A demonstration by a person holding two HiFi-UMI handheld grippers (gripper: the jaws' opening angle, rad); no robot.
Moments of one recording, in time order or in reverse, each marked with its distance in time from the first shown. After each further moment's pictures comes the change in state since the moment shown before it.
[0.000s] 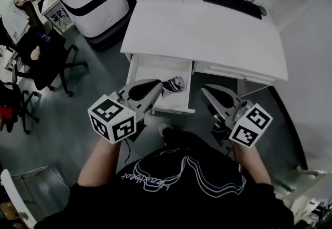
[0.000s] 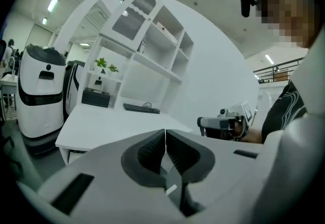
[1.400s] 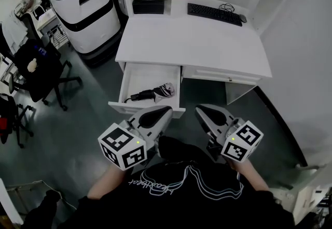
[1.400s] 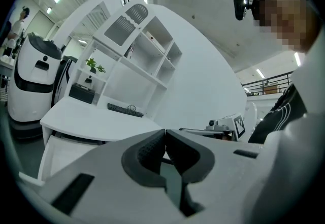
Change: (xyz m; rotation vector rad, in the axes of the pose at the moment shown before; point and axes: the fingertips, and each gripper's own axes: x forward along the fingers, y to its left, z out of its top) left arm -0.035 -0.120 -0.018 -0.057 -0.093 -0.122; right arm -0.065 0.062 -0.027 -0.069 0.006 -0.101
